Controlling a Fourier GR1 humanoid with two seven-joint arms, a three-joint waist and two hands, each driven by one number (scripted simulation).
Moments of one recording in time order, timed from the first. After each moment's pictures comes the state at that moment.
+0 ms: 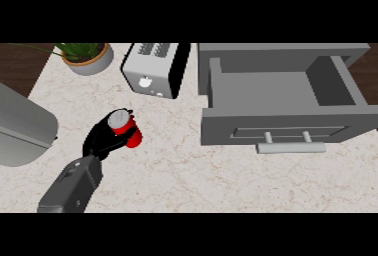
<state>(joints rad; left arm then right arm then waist) -0.57 0.17 0.29 -0.30 0.18 -0.32 -0.48 0.42 -0.02 -0.75 -2.23 -0.54 0.56 0.23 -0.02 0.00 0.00</state>
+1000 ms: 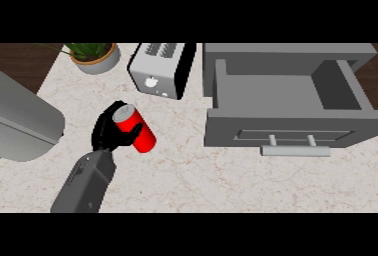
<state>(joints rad) -0.50 0.05 0.28 -0.65 0.27 -0.23 -0.41 0.47 0.00 -0.72 -2.28 -0.55 0.50 0.24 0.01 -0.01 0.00</state>
